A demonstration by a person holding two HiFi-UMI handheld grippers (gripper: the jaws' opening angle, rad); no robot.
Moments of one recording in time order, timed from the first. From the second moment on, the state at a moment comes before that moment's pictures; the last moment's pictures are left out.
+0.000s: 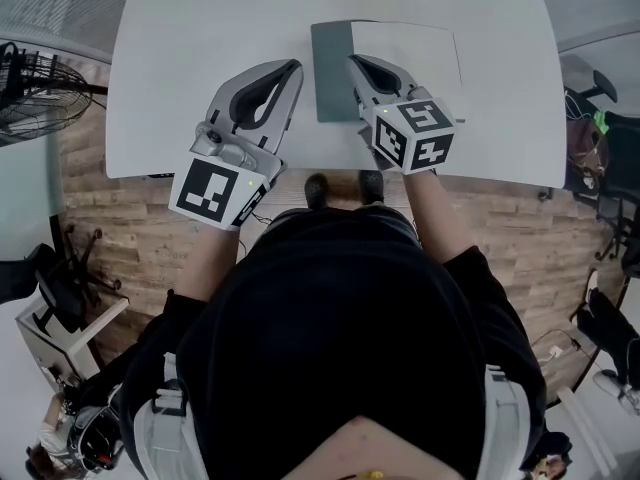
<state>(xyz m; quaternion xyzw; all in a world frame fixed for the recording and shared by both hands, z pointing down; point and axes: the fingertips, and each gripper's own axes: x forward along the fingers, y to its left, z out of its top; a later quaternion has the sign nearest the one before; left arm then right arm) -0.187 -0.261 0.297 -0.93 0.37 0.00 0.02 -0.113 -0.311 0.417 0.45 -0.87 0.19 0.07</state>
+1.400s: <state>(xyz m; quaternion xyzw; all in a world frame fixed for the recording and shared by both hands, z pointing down) -0.096 -0.277 0.274 -0.94 0.34 0.01 0.04 0.016 -0.286 0.286 0.49 -0.87 0.06 -0.04</state>
